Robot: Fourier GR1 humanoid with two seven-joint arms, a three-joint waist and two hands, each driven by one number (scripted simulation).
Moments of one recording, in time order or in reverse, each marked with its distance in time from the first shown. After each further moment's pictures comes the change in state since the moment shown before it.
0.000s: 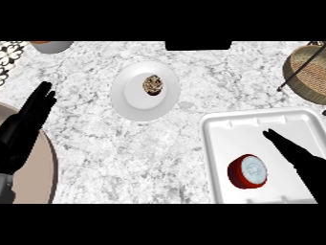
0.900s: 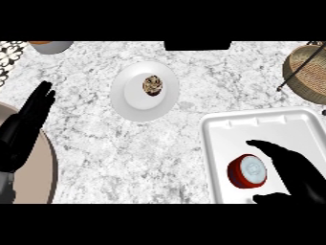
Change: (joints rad) left arm -0.008 0.011 -0.011 0.029 0.020 0.004 -0.037; right arm -0.031 0.121 0.091 0.273 0.230 -0.058 -0.135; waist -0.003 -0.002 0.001
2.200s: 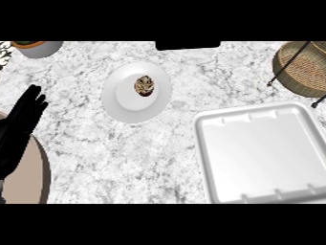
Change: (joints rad) left arm 0.046 0.050 0.005 -0.035 0.065 0.053 0.012; right arm 0.057 -0.357 -0.524 0.657 -0.032 -0.230 -0.560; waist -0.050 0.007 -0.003
